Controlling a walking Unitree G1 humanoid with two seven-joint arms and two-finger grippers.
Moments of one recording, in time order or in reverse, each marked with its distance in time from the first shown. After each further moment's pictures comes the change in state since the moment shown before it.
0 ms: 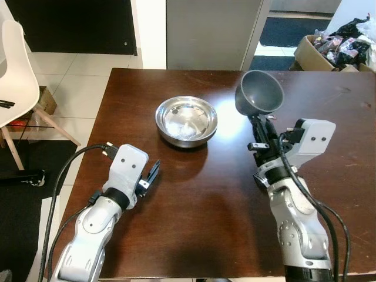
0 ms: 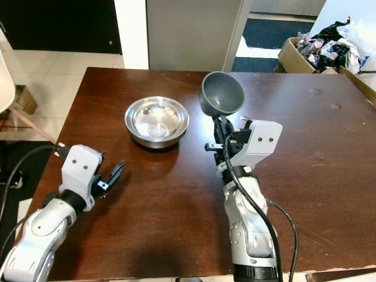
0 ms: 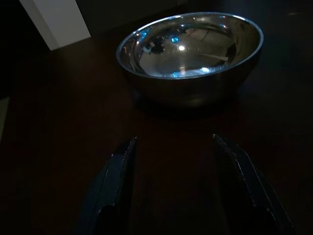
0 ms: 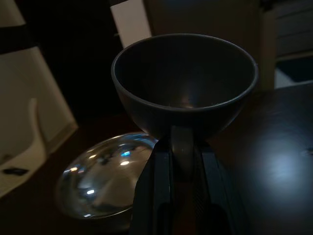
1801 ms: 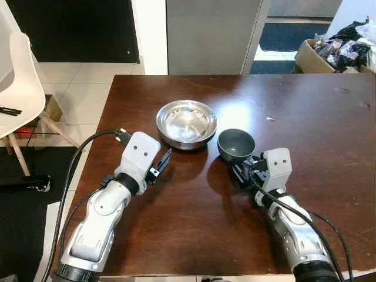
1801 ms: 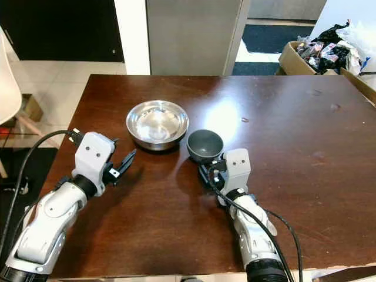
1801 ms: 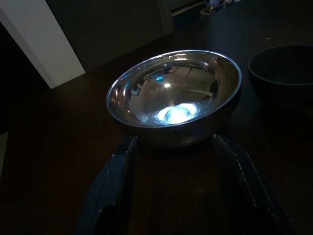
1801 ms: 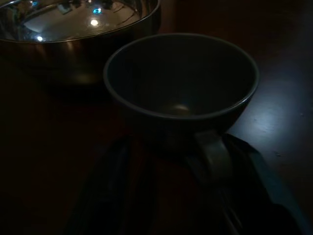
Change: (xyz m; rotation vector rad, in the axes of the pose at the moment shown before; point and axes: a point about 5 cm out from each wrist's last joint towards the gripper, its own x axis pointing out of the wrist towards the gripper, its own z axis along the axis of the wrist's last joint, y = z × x) left arm 0.026 -0.004 0.016 0.041 -0.075 -0.082; right arm -0.018 -0.063 -0.083 -0.259 0.381 0.087
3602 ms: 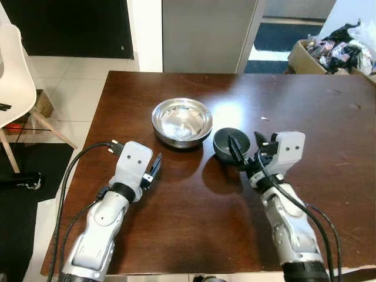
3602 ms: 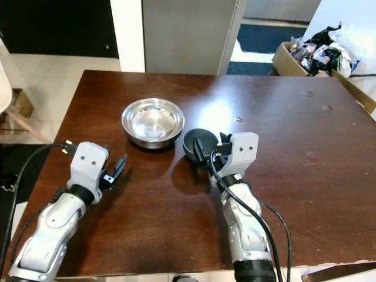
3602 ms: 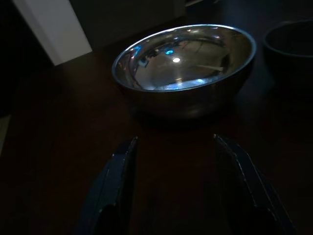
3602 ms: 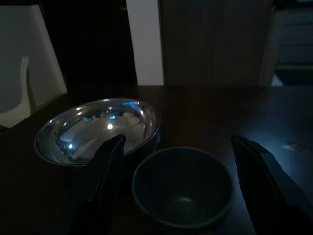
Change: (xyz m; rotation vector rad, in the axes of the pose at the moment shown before) left arm -0.012 0.001 -0.024 -0.004 0.055 0.040; right arm -0.010 0.019 0.058 0.078 -0.297 -0.082
